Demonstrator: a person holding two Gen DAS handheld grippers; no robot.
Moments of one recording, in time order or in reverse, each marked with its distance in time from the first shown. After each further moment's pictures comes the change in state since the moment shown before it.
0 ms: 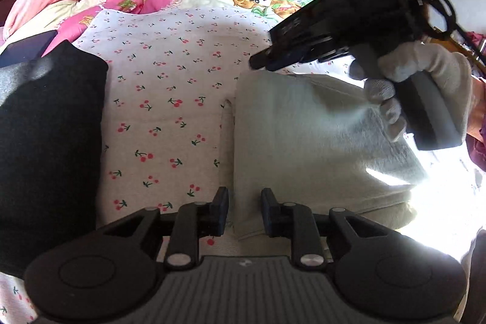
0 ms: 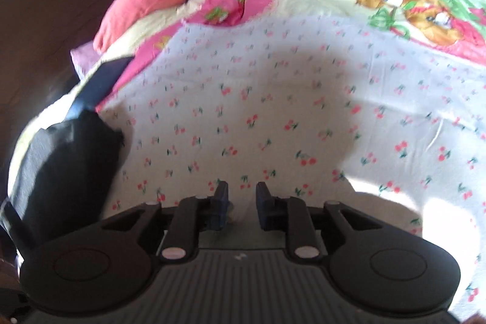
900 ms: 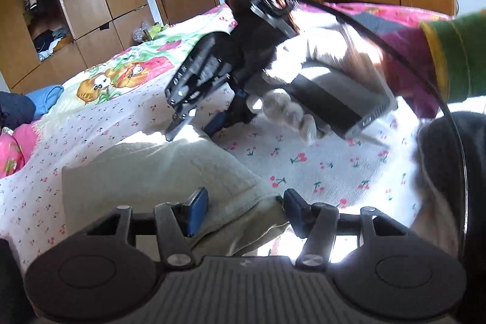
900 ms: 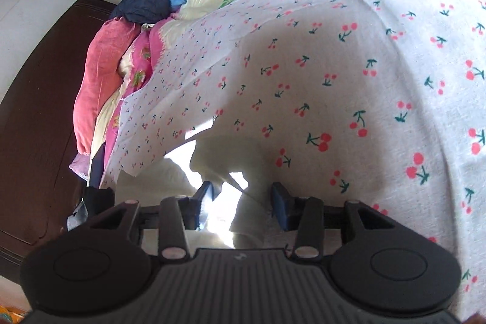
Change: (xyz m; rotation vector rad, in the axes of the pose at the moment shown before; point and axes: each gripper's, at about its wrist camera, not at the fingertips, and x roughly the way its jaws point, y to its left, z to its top) left arm 0.013 -0.162 -0.031 0.706 -0.093 -0.186; right arm -0.069 -0.141 -0.097 0.610 -0.060 0.108
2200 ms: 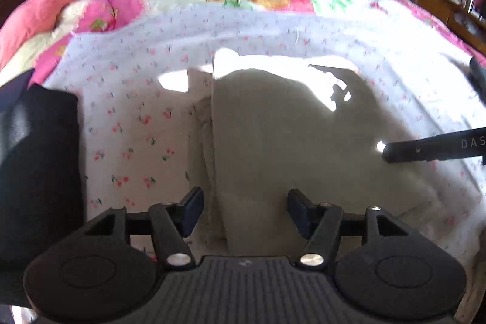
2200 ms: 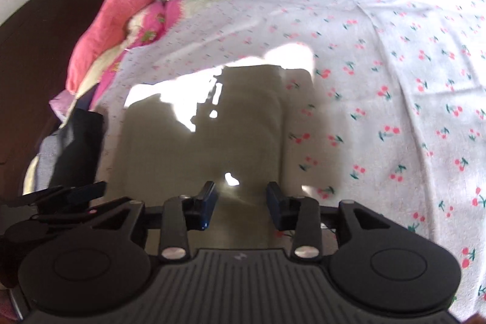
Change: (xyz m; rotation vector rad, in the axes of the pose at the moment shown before) left arm -0.004 0.122 -0.048 -0.543 0.228 0.183; right arm -0.048 0.043 -0.097 -0.234 -0.015 -0.217
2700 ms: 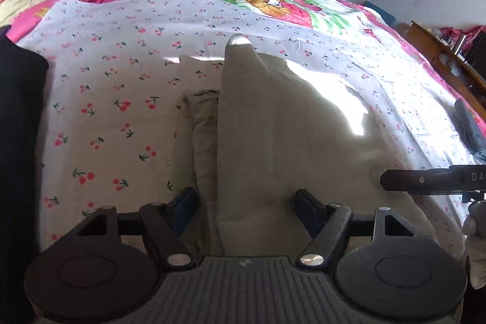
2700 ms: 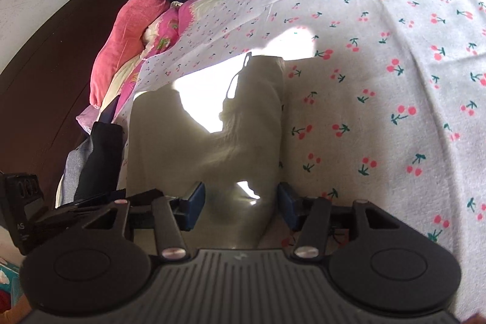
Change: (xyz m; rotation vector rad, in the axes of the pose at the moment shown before) left arm 0.033 0.036 0.002 -0.150 -0.075 -0.204; right arm 0.011 -0.032 0.004 0.056 -0.017 0.210
